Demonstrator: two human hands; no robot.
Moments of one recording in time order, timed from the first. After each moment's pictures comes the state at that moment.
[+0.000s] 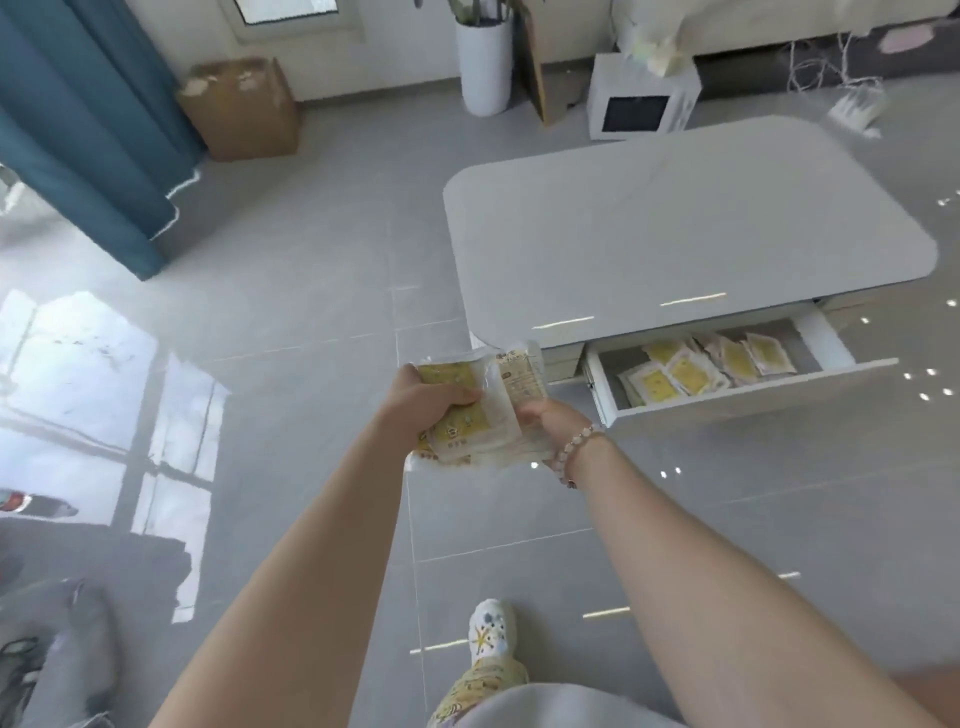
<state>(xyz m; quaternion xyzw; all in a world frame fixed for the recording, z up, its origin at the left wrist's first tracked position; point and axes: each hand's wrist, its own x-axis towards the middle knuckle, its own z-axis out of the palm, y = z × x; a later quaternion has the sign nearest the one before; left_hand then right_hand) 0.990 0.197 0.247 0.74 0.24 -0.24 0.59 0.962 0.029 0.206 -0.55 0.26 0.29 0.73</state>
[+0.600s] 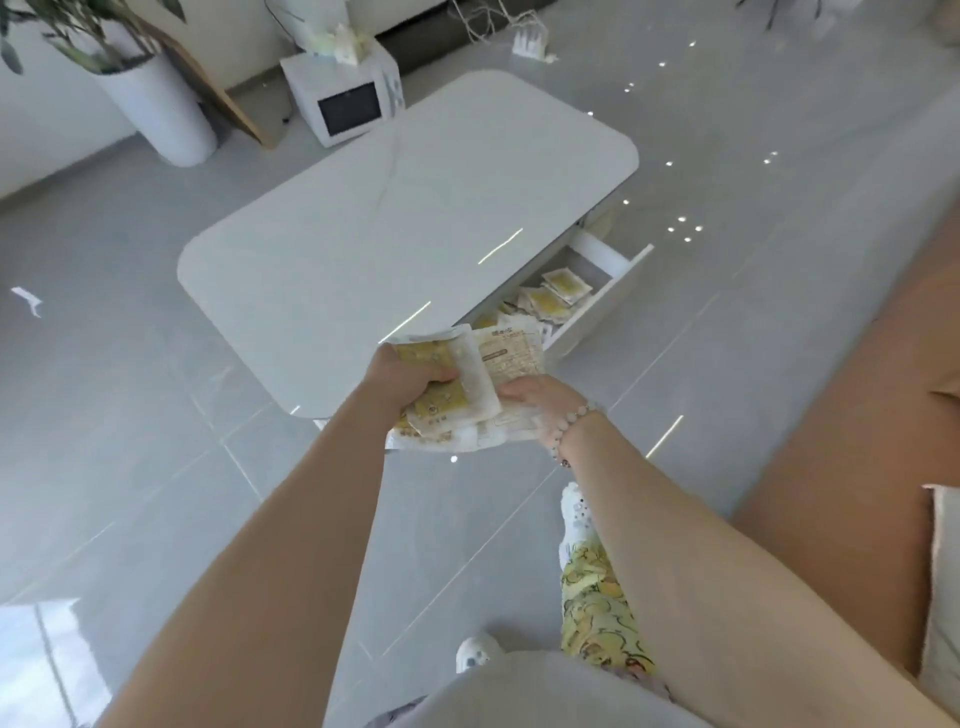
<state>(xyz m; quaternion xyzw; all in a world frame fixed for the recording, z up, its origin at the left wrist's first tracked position) 1.083 -0.013 0.239 0.79 0.02 -0.39 0.48 0.963 -0.144 0.202 -0.68 0.34 0.13 0.63</state>
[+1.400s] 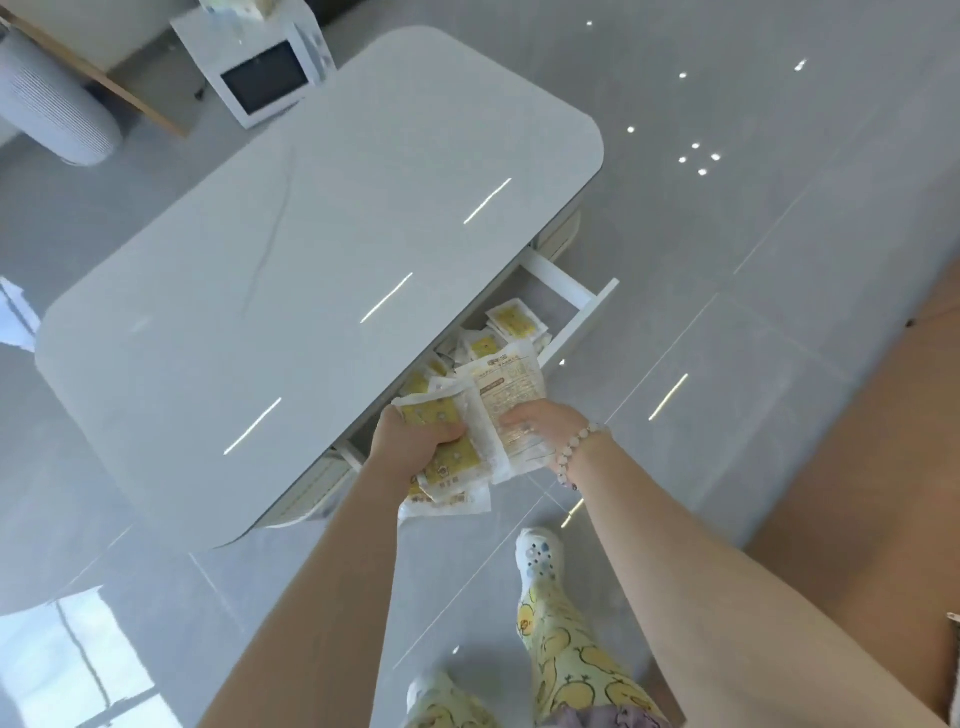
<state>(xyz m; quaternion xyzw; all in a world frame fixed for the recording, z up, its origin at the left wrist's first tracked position) 1.157 -0.298 0.134 0.78 0.11 -0.42 0.44 1.061 -0.442 0.129 -0.44 0.51 0.18 0.72</state>
